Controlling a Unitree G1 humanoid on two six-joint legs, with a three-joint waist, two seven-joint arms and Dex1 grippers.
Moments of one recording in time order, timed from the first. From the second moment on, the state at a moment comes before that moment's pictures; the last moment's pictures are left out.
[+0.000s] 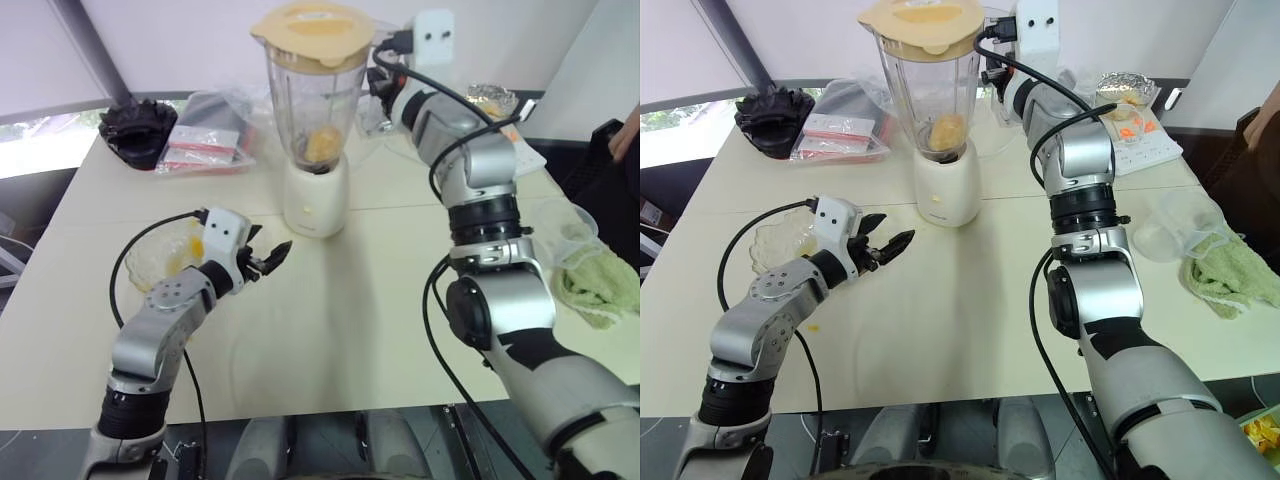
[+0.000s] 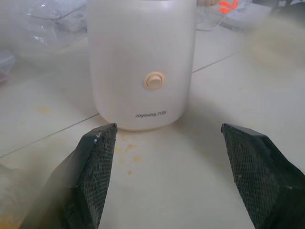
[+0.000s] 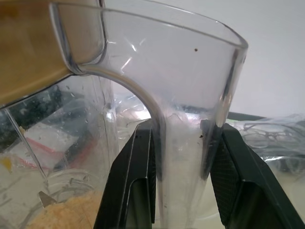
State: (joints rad) left arm -0.25 0.37 0.02 -0.39 -0.36 0.70 -0.41; right arm -1.22 -0.22 -0.09 0.51 0.16 0.54 0.17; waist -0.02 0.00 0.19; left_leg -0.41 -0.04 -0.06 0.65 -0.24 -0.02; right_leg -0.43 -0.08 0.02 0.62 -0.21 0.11
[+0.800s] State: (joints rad) left arm -0.27 0.37 0.02 -0.39 -0.36 0.71 -0.40; right arm -1.18 -0.23 -0.07 0.46 0.13 0.61 0.18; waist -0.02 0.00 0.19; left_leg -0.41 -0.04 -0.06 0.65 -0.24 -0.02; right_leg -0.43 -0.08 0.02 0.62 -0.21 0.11
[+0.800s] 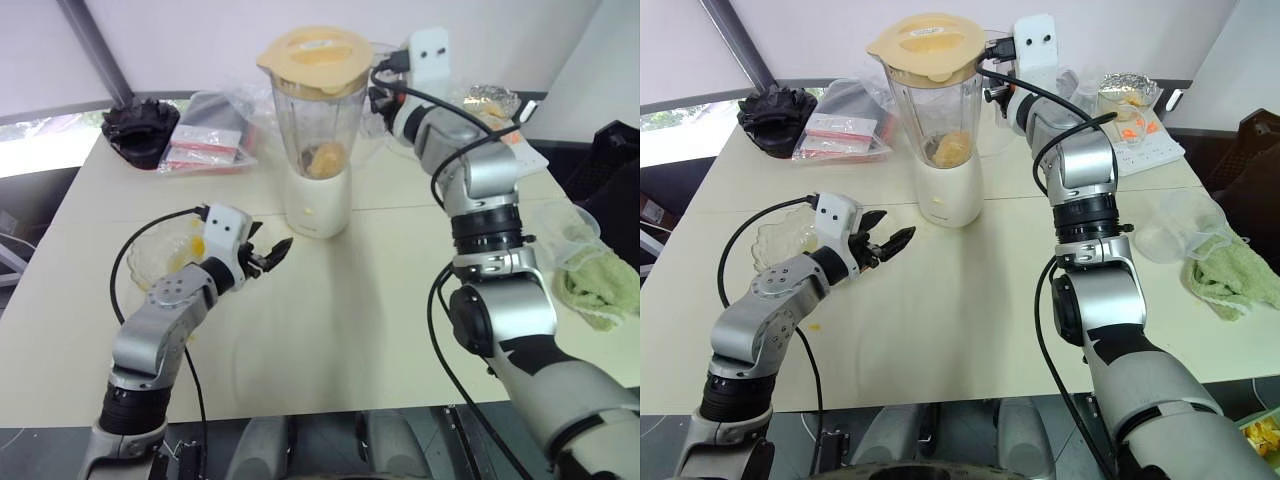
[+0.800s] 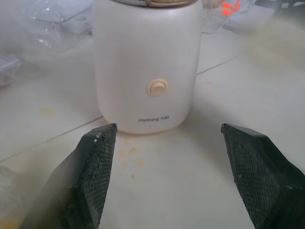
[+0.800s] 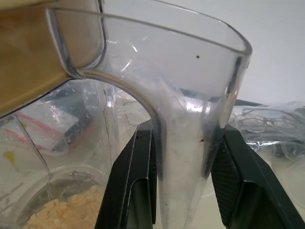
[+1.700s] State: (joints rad) left arm -0.29 0.39 0.04 -0.39 -0.38 0.74 -0.41; right arm -0.85 -0.41 -0.04 0.07 0.21 0.75 0.44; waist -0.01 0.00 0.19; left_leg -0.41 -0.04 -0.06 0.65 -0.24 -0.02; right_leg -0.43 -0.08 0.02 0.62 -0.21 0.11
